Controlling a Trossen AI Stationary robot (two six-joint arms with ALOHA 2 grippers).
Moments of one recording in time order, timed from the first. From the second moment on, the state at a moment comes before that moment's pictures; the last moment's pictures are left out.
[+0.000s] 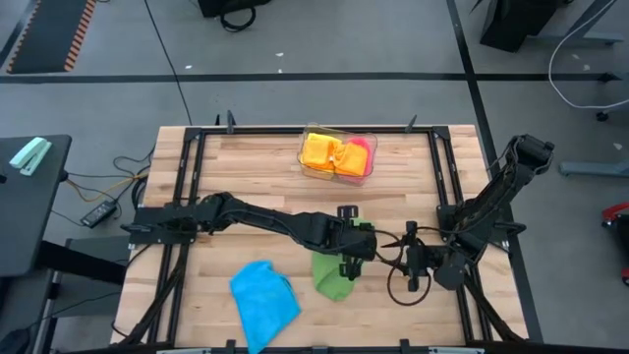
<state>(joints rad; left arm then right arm) -0.24 2.36 2.35 -0.96 -0.37 -0.10 0.89 1.16 0.50 -0.08 0.91 0.31</state>
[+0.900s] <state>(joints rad) -0.39 2.40 2.35 -1.15 -0.25 -0.18 0.84 1.16 0.50 -0.17 0.80 0.39</state>
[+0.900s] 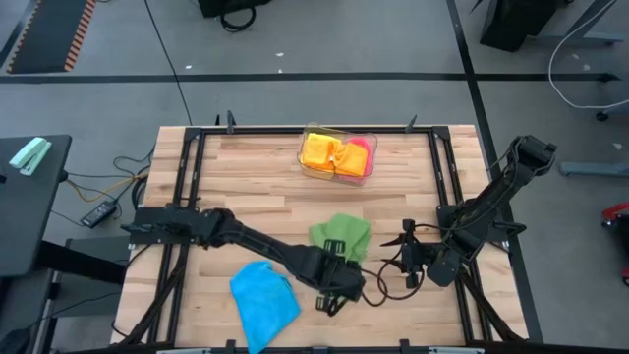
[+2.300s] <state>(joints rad) -0.40 2.60 2.35 -1.18 -0.63 -0.09 0.84 1.16 0.50 -0.20 0.78 0.44</state>
